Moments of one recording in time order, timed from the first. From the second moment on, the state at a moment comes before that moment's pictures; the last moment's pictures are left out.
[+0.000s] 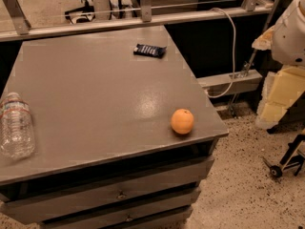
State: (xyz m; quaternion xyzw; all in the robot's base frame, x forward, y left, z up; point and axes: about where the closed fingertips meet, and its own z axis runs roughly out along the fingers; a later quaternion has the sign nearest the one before) arm 0.438 -0.217 0.976 -0.60 0.78 -0.03 0.16
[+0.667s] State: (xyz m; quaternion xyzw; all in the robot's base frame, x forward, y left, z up) arm 0.452 -0.201 0.977 -0.63 0.76 -0.01 0.18
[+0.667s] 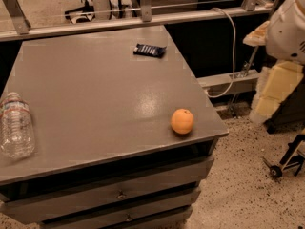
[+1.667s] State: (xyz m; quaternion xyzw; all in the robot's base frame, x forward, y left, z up) arm 0.512 0.005 0.965 -0.78 0.58 0.01 0.25
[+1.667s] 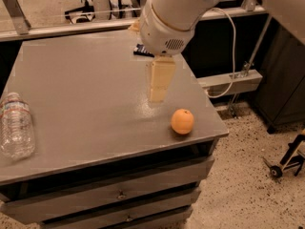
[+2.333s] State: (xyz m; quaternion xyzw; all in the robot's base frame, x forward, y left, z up) arm 0.545 0.098 0.950 -0.84 0.47 0.02 0.26
